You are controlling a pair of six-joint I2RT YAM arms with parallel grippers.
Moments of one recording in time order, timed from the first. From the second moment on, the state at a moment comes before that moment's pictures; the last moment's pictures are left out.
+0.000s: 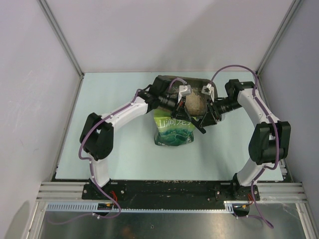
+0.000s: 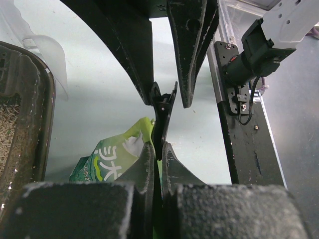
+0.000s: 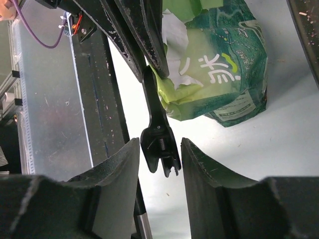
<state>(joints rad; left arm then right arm) -0.66 1.89 1.55 -0.32 1.04 0.21 0.09 1.70 1.46 -1.31 -1.05 -0.88</state>
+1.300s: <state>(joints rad) -0.66 1.89 1.55 -0.32 1.01 0.22 0.15 1.58 1.61 -1.34 -0.81 -1.14</state>
